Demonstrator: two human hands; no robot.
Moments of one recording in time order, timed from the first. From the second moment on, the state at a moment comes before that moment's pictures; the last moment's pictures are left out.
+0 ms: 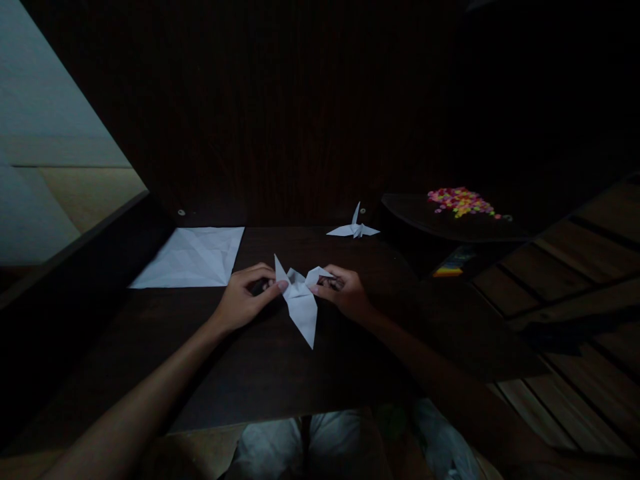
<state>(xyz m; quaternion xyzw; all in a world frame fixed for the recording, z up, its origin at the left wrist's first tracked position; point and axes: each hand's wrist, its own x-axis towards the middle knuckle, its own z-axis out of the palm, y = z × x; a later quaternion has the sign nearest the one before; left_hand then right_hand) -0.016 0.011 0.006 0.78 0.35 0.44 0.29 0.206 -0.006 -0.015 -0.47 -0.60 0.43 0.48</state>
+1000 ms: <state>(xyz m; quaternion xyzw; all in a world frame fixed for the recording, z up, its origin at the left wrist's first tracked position) -0.012 0.010 0.005 0.70 0.39 0.47 0.38 0.204 -0.009 -0.013 -0.47 -0.64 0.40 0.46</state>
